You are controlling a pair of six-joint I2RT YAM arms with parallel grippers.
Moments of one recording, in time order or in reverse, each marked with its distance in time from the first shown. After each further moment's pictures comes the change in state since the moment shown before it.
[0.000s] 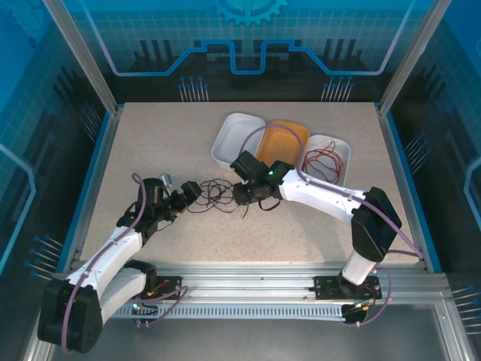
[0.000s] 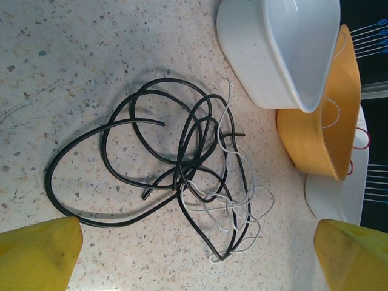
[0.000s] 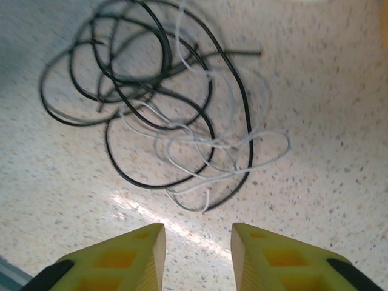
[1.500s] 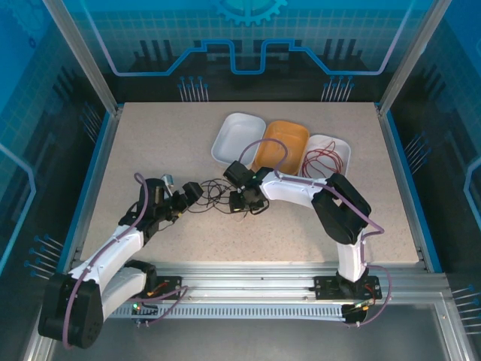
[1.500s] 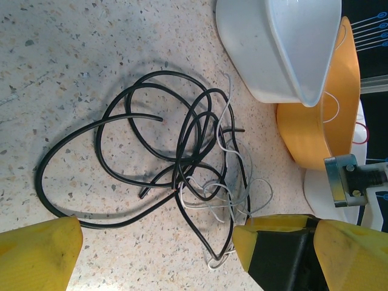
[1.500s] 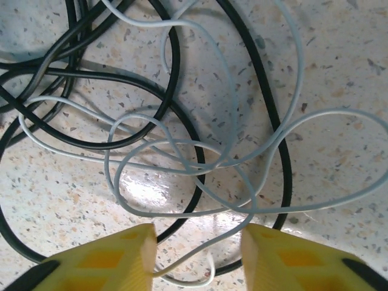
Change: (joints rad) left arm 0.000 0.027 -0.015 0.045 0.026 -0.003; right arm -0.023 0.240 0.002 0.109 -0.084 0.139
